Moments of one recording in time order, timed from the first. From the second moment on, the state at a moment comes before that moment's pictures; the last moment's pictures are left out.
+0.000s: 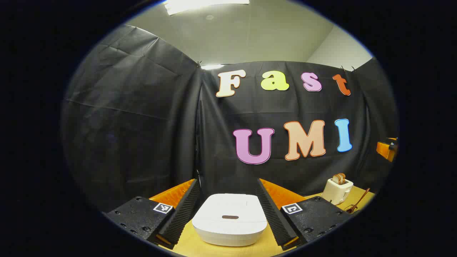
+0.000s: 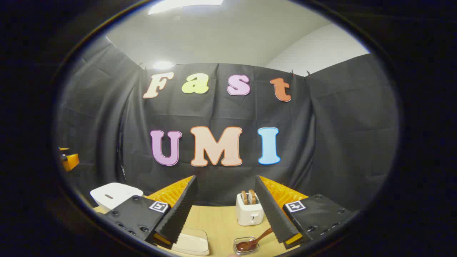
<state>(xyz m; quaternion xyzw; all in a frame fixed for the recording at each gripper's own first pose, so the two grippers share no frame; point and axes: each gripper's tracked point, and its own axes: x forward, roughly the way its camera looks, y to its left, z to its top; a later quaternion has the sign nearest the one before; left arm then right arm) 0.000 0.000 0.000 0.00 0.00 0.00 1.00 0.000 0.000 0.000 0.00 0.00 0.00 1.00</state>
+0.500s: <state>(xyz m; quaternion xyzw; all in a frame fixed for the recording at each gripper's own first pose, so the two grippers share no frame) 0.011 -0.007 -0.002 0.01 0.01 -0.01 1.00 0.009 0.001 -0.004 0.00 0.00 0.00 1.00</state>
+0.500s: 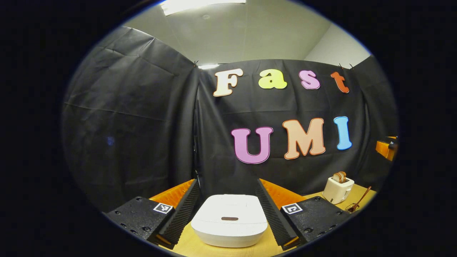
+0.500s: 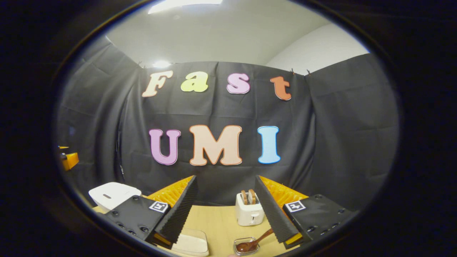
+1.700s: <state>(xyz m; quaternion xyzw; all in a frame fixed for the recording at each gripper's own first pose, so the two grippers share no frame) 0.033 -0.020 -0.022 -0.01 0.02 -0.04 1.00 0.019 -0.002 -0.005 0.00 0.00 -0.01 1.00</state>
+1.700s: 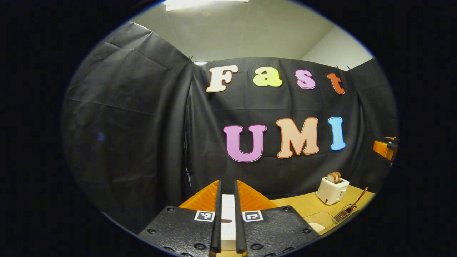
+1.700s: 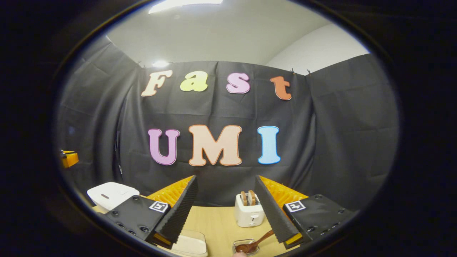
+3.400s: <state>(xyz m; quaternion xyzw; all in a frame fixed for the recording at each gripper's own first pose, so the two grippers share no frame) 0.088 -0.025 -0.218 -0.04 0.22 -0.10 0.97 0.009 -0.025 -0.020 -0.05 0.03 -0.07 1.00</state>
